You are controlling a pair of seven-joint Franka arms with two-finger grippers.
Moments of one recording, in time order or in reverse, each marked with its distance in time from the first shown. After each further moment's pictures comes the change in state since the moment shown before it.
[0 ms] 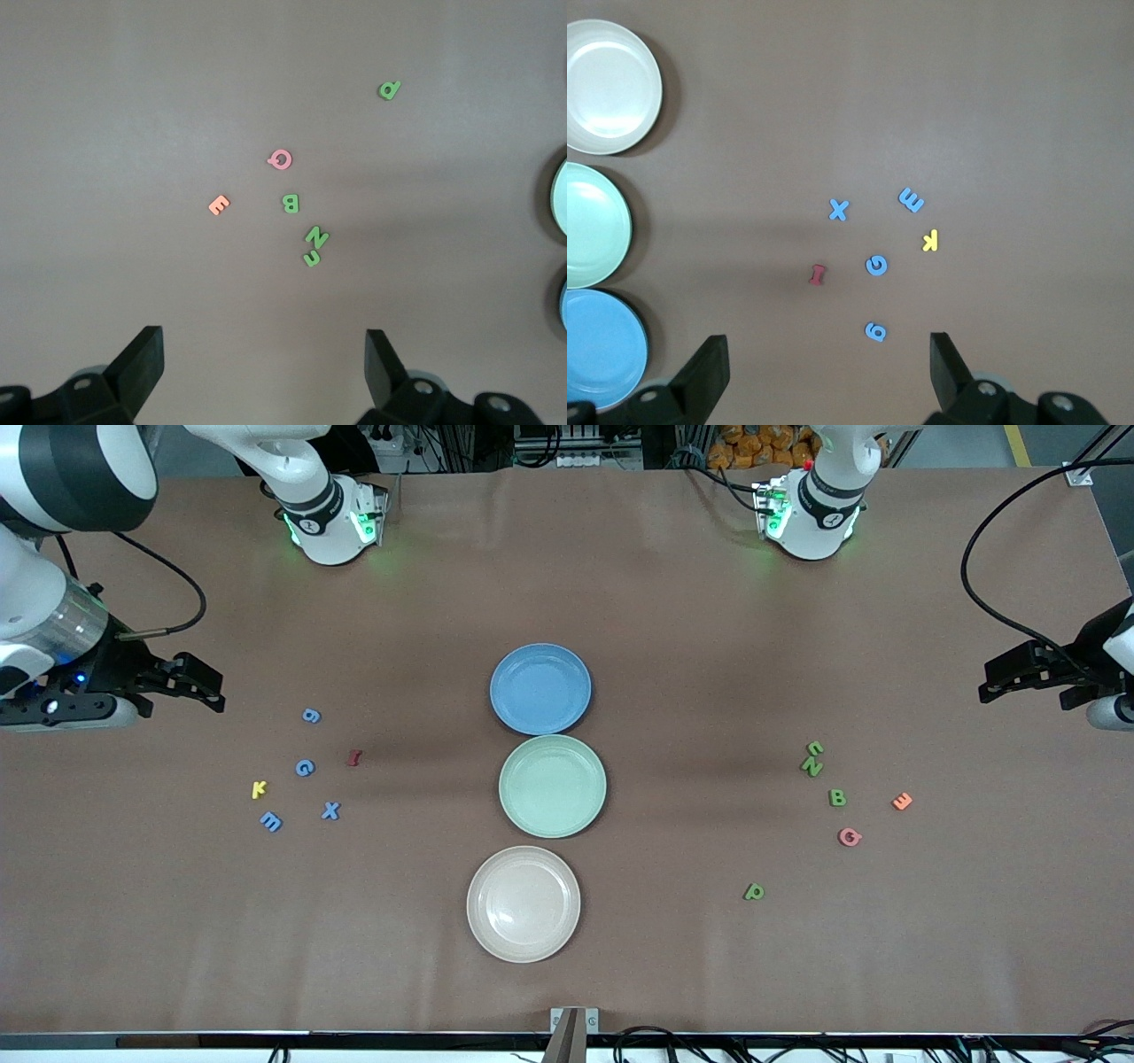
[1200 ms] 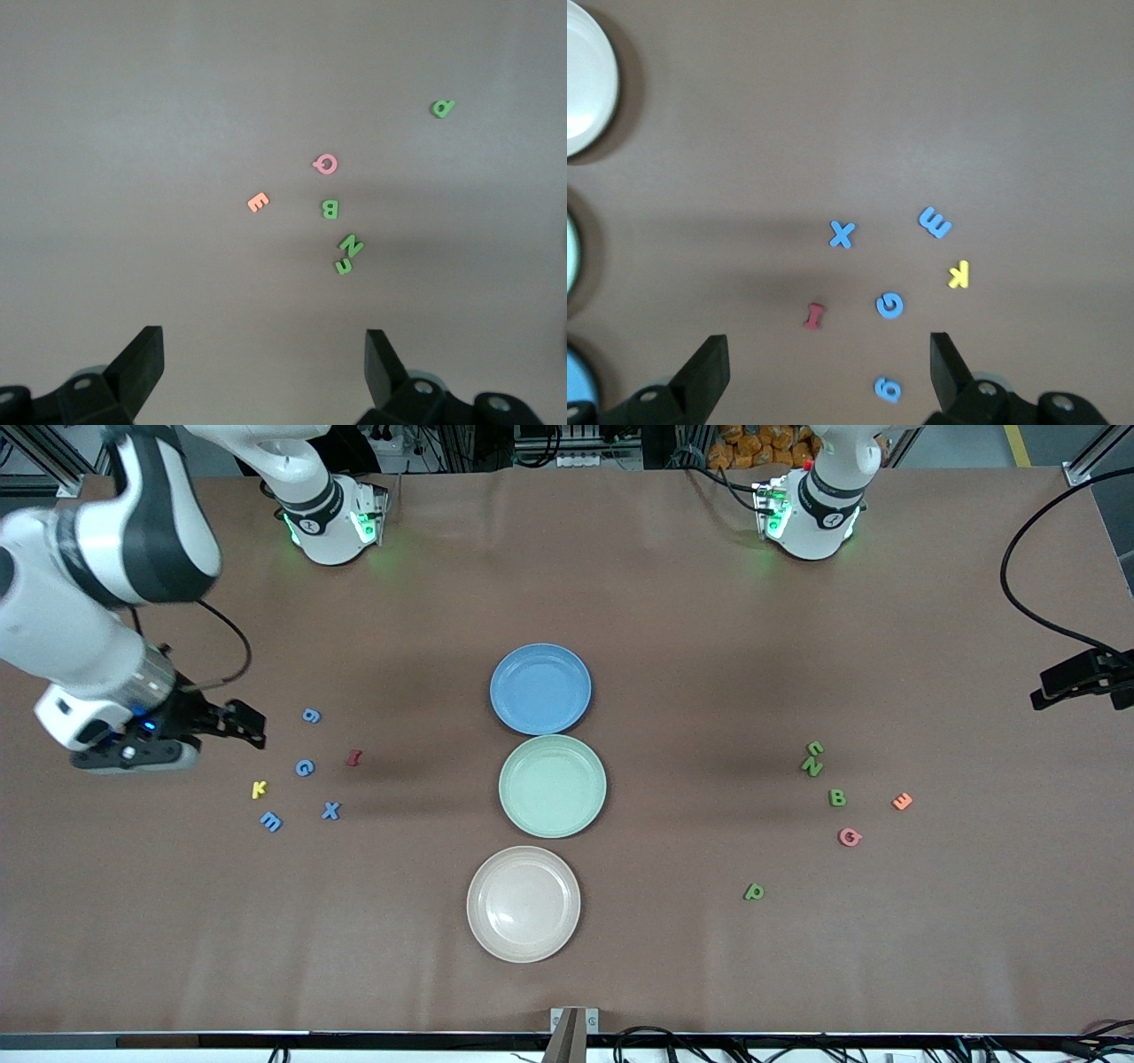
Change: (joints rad) left arm 0.080 0.007 0.029 -0.007 -0.003 0.019 -0.008; right arm 0.009 0.084 0.003 -0.199 0.000 0.301 0.000
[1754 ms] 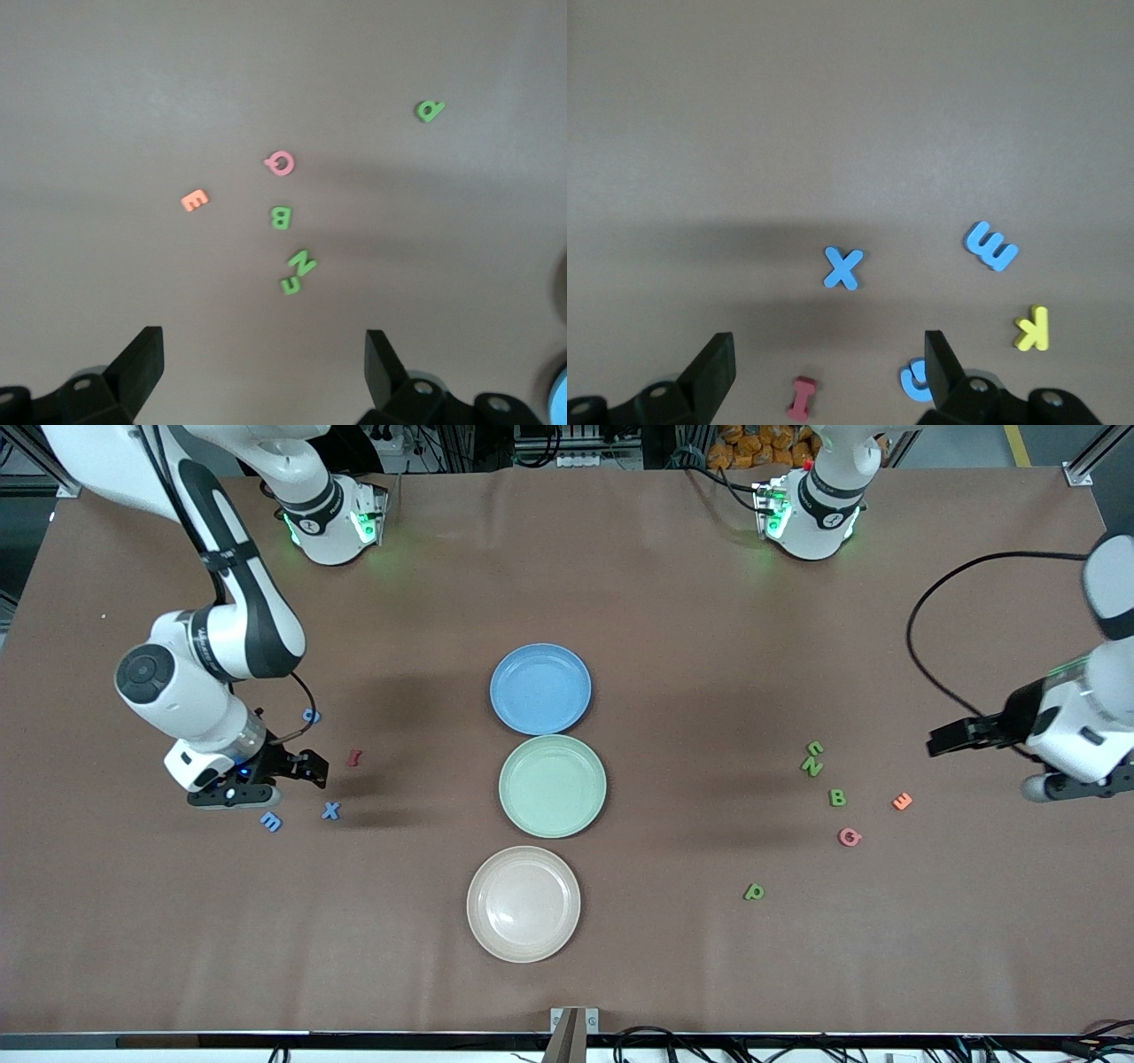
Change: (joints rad) left arm -0.094 0.092 -0.041 -0.119 -0.002 0.156 -0.246; right arm 0.011 0.203 0.000 -0.183 0.000 0.423 0.028
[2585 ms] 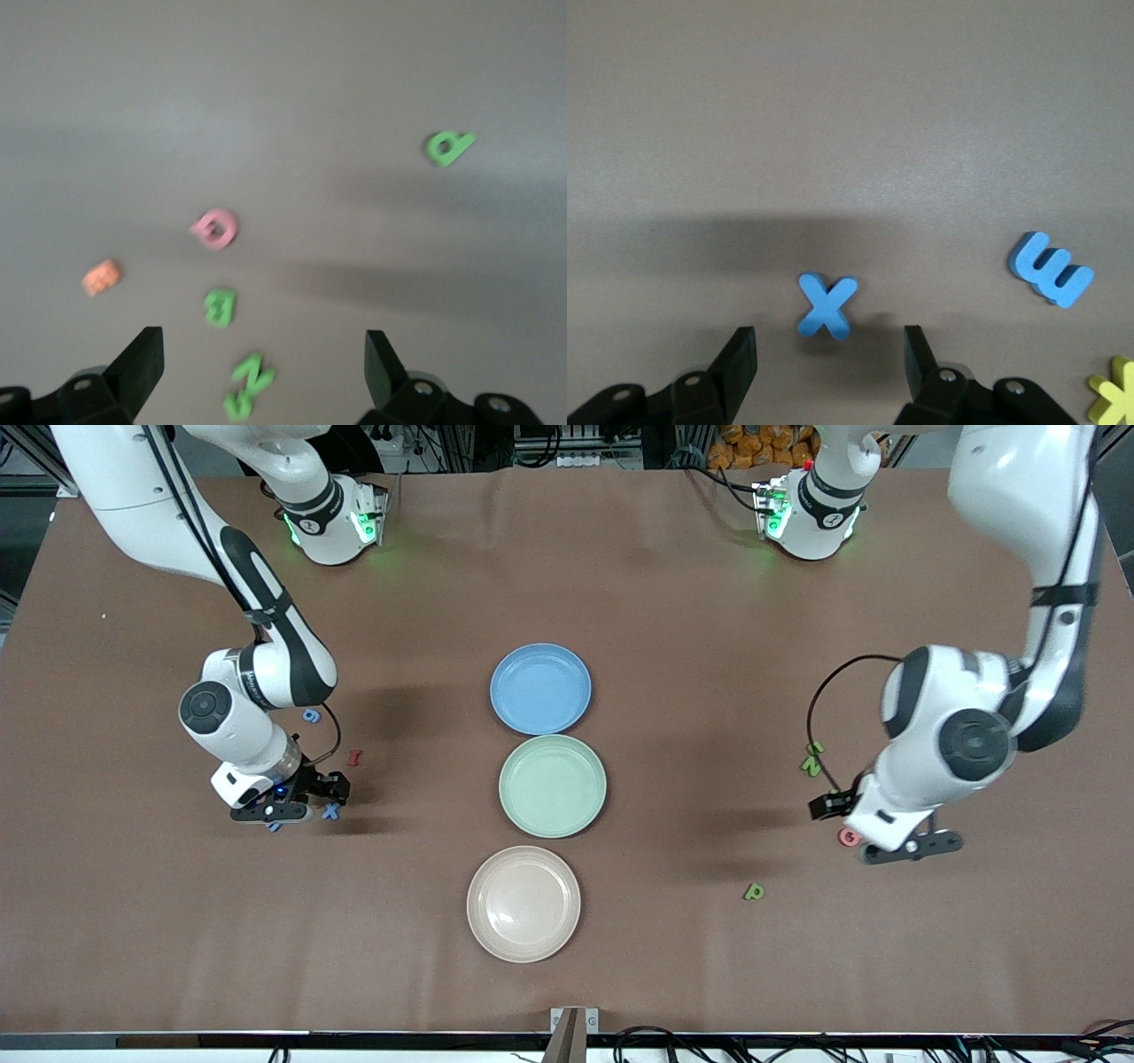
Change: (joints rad) left arm -0.158 0.266 -0.011 -0.068 0.203 0.356 -0.233; right arm 0.023 0.187 -0.022 0.004 -0.053 0.193 0.051
